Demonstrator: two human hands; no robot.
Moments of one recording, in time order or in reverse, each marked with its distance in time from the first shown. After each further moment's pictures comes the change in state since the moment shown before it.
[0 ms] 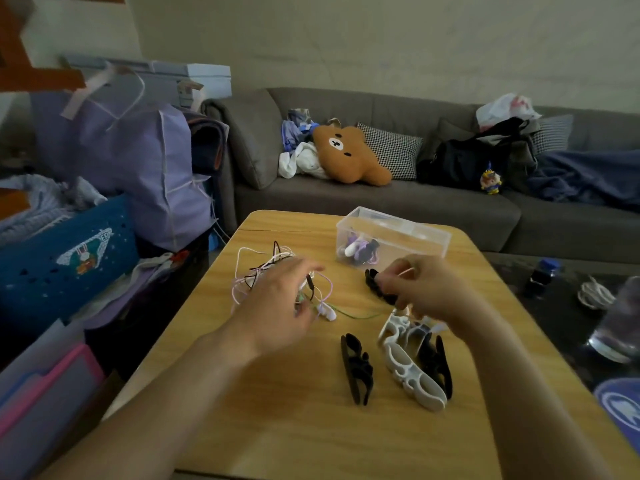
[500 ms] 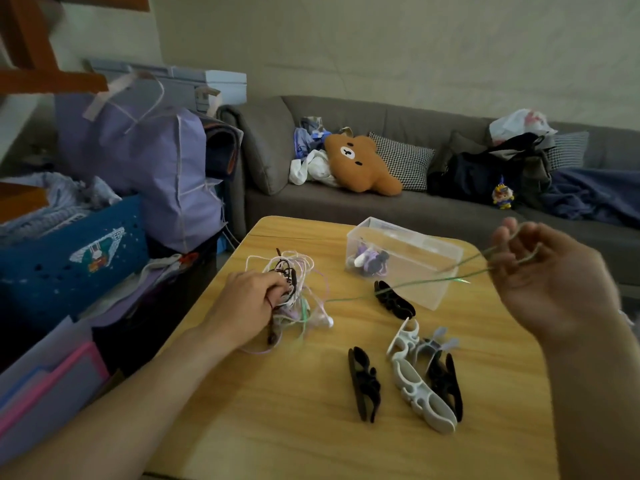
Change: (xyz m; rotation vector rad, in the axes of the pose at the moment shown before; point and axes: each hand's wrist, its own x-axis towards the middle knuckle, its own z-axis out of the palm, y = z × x) left_hand 0.003 -0.056 -0.010 0.187 0.134 -0.130; right_hand -0.018 0.001 -0.067 1.488 0.243 -0.029
